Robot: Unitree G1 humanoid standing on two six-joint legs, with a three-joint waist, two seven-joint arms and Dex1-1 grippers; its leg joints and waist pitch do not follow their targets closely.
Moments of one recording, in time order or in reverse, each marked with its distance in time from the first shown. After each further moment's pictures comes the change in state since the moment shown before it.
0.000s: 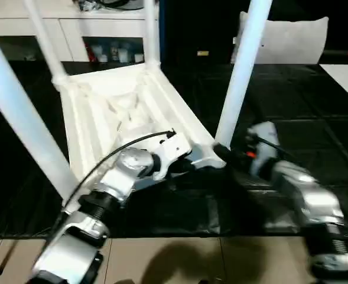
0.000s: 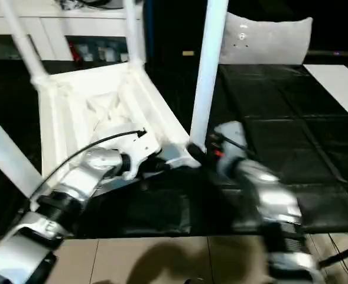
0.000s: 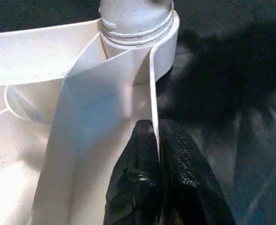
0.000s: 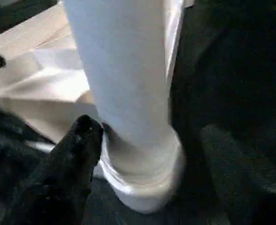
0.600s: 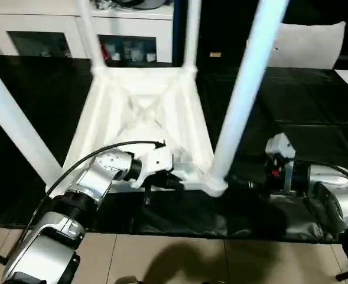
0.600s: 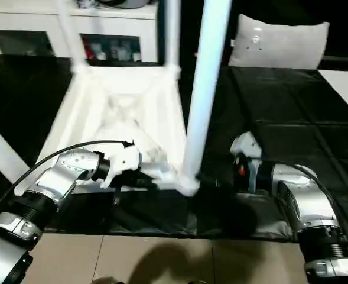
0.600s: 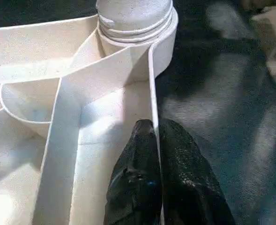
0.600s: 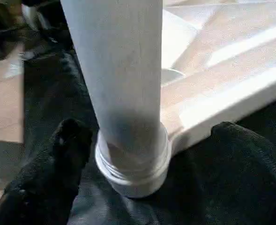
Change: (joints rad) left arm 0.023 0.126 -0.062 0.002 -0.052 -0.223 -0.361; right arm 0.033 -0.217 0.103 -0.001 0.036 -0.130 0.503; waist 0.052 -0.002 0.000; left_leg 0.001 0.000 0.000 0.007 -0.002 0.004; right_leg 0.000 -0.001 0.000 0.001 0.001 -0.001
